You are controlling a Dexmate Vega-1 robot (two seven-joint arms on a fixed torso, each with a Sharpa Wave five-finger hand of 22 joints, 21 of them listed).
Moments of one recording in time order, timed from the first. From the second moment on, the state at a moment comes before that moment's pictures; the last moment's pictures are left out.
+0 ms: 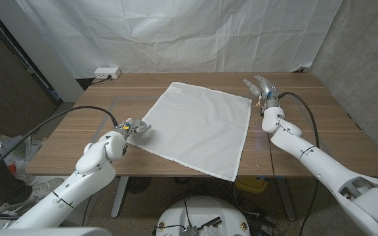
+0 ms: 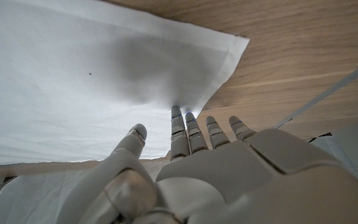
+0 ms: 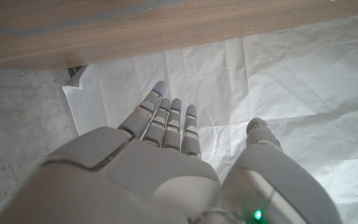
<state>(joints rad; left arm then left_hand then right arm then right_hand) 1.22 0.71 0.26 -2.06 0.75 0.65 -0.30 0.19 0.15 0.55 0.05 0.17 0.39 0.01 0.19 0.18 0.21 -0.06 0.21 0.19 0.02 -0.02 0.19 0.19 -0.15 0.08 0.27 0.21 -0.70 -0.51 -0.54 -1.38 -0.39 -0.29 -0.49 0.36 0.06 0.32 -0.07 0.18 0.31 0.05 0.23 0.18 0.26 0.11 0.25 0.19 0.22 0.04 0.23 0.20 0.38 0.02 0.22 0.17</state>
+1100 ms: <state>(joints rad) 1.17 0.68 0.27 -2.01 0.77 0.63 -0.34 0.17 0.14 0.55 0.08 0.17 0.39 0.02 0.18 0.17 0.21 -0.06 0.21 0.19 0.02 -0.02 0.19 0.18 -0.15 0.08 0.27 0.21 -0.58 -0.48 -0.71 -1.19 -0.61 -0.47 -0.46 0.43 0.05 0.32 -0.14 0.20 0.46 0.03 0.27 0.19 0.31 0.07 0.26 0.20 0.23 -0.01 0.23 0.23 0.37 0.05 0.21 0.18</state>
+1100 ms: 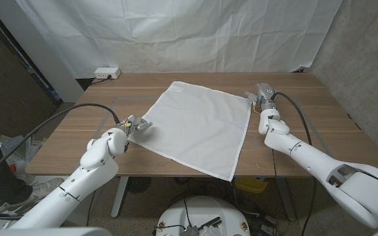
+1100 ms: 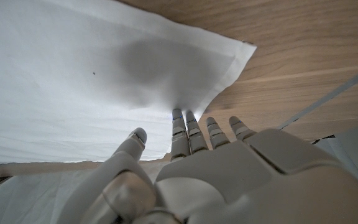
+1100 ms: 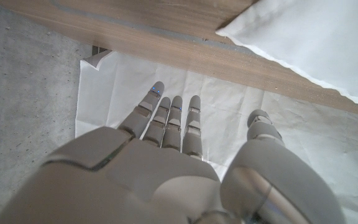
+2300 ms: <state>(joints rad) 1.17 0.65 0.29 -2.01 0.79 0.65 -0.35 0.16 0.13 0.55 0.10 0.17 0.39 0.01 0.18 0.17 0.21 -0.06 0.21 0.19 0.02 -0.03 0.18 0.18 -0.15 0.08 0.27 0.20 -0.56 -0.47 -0.77 -1.11 -0.64 -0.48 -0.42 0.49 0.05 0.32 -0.15 0.21 0.59 0.03 0.32 0.20 0.35 0.05 0.26 0.21 0.26 -0.03 0.23 0.24 0.39 0.04 0.22 0.18</state>
